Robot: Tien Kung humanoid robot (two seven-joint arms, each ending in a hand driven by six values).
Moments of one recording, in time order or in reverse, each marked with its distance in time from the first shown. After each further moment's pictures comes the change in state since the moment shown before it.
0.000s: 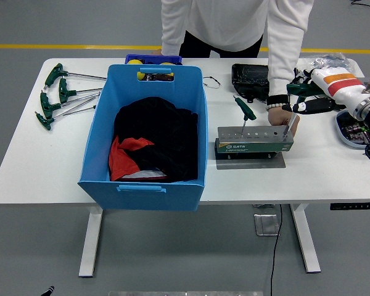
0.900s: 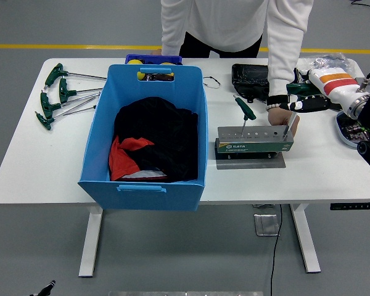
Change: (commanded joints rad) left arm -0.021 -0.002 -0.034 0.005 0.044 0.001 0.012; right arm 0.048 0.044 -0.058 -0.098 0.023 -0.038 -0.010
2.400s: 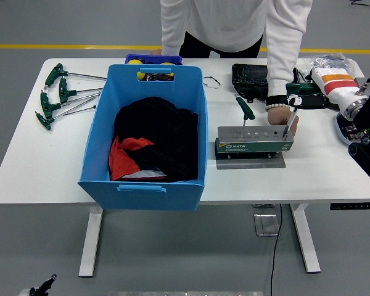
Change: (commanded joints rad) left arm -0.020 -0.001 -0.062 0.006 0.084 0.000 0.023; right arm 0.015 0.057 -0.044 -0.119 0.087 -0.144 0.005
